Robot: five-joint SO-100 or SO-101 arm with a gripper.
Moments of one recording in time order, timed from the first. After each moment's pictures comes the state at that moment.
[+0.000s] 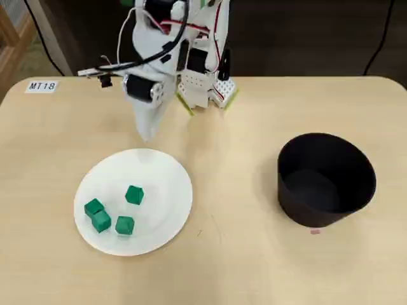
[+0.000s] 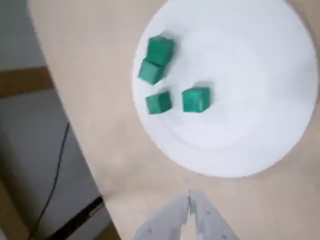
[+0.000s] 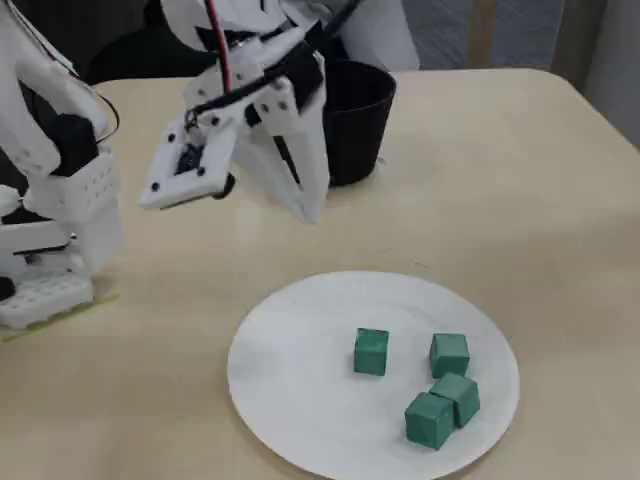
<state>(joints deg) 24.3 116.2 106.8 72.5 -0.5</state>
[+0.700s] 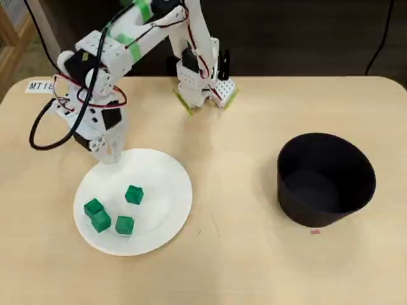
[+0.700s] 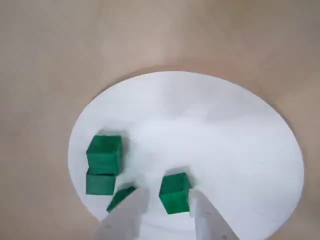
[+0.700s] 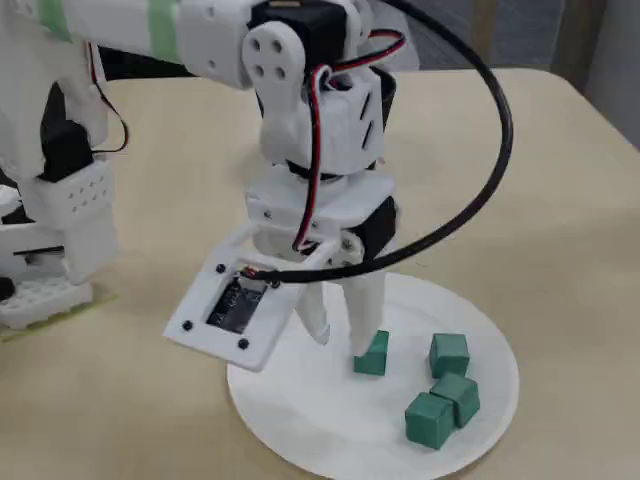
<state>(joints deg) 36.4 78.2 75.3 81.8 -5.8</state>
